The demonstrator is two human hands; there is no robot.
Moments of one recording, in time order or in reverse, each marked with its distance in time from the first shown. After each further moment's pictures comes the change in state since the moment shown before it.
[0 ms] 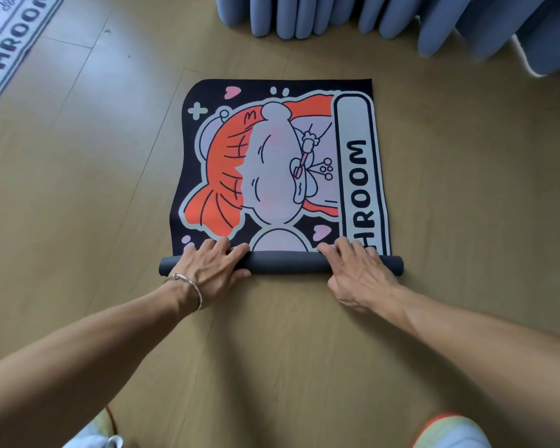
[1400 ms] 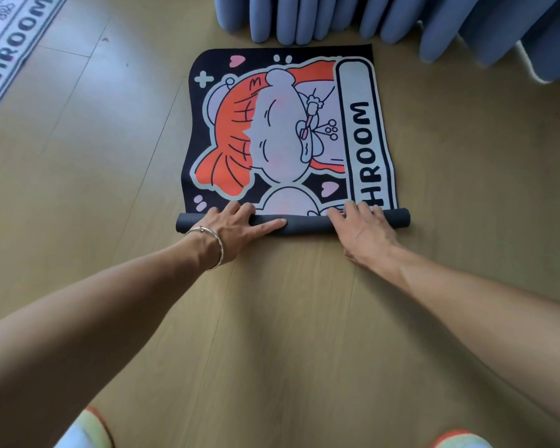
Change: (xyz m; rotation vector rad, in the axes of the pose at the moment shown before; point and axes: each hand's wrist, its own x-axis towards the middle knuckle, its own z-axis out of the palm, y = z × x) left_hand 0.076 -0.009 -0.049 0.245 -0.165 0.182; right_hand 0.053 0.022 -0.045 -0.133 0.081 0.123
